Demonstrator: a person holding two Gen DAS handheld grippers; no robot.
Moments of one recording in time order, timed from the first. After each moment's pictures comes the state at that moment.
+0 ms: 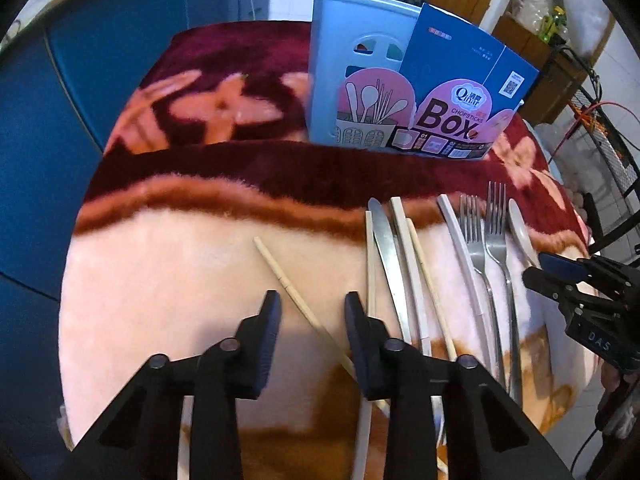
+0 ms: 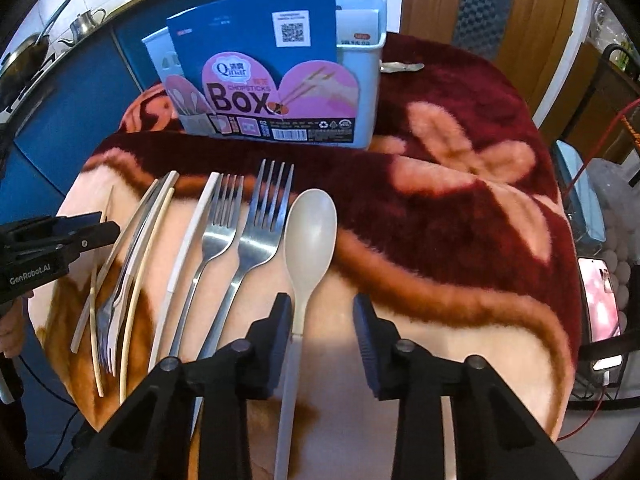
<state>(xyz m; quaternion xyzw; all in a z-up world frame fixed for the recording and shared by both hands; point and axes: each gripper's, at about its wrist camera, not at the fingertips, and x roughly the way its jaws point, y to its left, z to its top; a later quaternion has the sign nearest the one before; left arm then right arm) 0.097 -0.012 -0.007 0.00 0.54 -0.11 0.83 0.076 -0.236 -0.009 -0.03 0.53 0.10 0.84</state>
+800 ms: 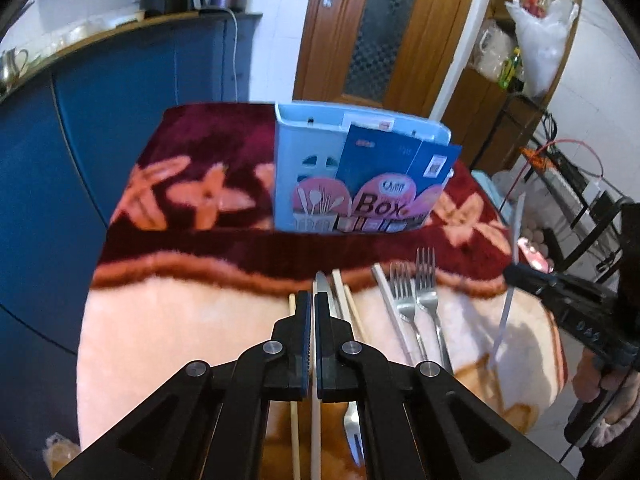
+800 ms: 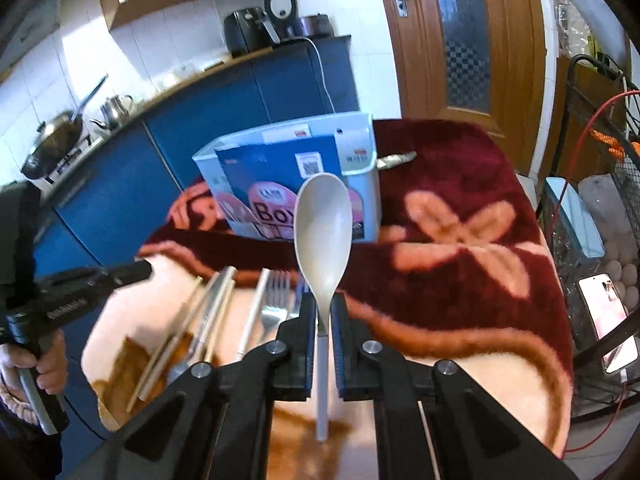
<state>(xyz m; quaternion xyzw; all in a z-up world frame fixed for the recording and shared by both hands) 0.075 -0.014 0.049 -0.02 0.43 -0.15 0.89 0.041 -0.254 0.052 0.06 0.38 0.13 0.91</state>
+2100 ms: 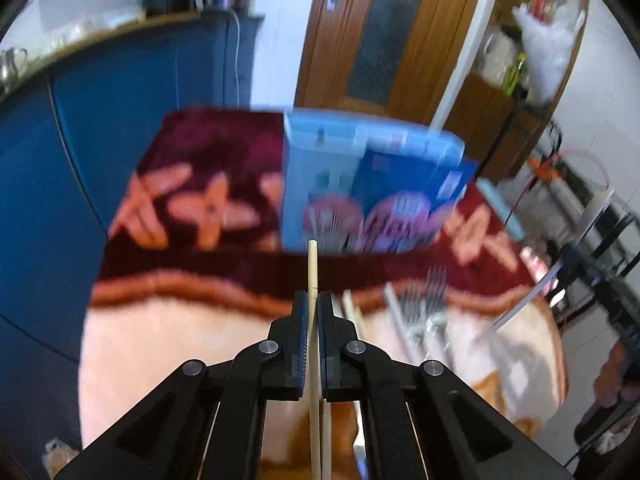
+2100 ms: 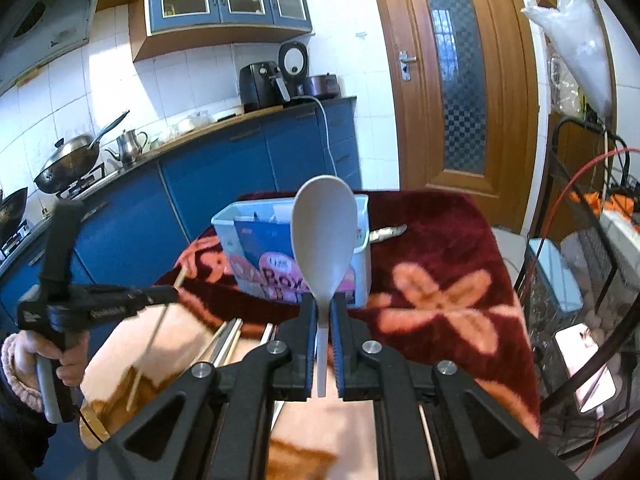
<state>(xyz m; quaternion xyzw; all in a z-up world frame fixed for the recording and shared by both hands) 0.091 -0.008 0.064 -0.04 0.40 -0.15 0.90 0.018 -0.262 0.090 0.04 0.27 0.12 0.95</state>
